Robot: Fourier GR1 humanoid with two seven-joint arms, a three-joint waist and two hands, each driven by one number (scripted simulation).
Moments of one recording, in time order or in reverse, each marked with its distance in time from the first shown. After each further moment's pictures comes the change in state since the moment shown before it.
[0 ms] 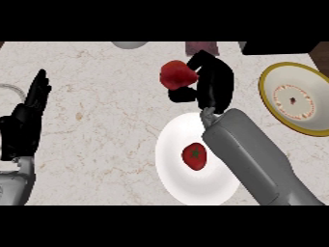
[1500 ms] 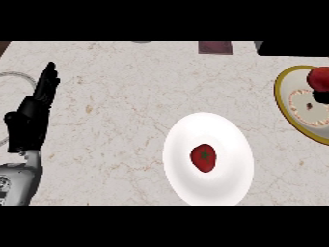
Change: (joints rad) left arm -0.052 -0.047 0.014 0.004 -0.035 -0.057 -0.009; right arm 0.184 -0.439 -0.561 0.501 -0.158 -0.181 -0.689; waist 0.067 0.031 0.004
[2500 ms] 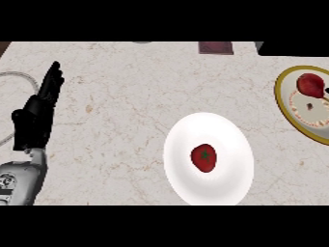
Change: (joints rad) left arm -0.014 -0.026 0.004 0.018 -0.020 -0.009 -0.001; right arm -0.093 -0.065 -0.391 0.327 -0.432 0.280 -0.648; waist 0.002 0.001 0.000
